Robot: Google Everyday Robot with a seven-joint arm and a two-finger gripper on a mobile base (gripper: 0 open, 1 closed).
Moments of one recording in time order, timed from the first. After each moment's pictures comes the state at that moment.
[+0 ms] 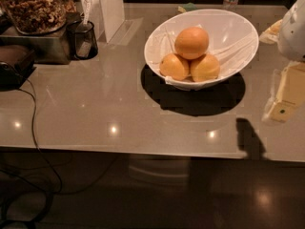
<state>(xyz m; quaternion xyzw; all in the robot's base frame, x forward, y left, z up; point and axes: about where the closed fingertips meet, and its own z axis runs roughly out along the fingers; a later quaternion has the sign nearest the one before) 0.438 -0.217 0.976 -0.60 0.78 -0.03 0.16</state>
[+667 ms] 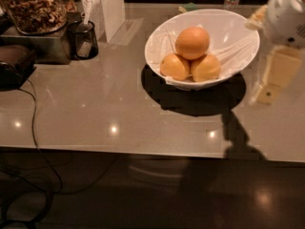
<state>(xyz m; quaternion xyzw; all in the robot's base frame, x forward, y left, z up) 0.464 -0.198 0.989 -0.63 0.76 -0.03 0.18</state>
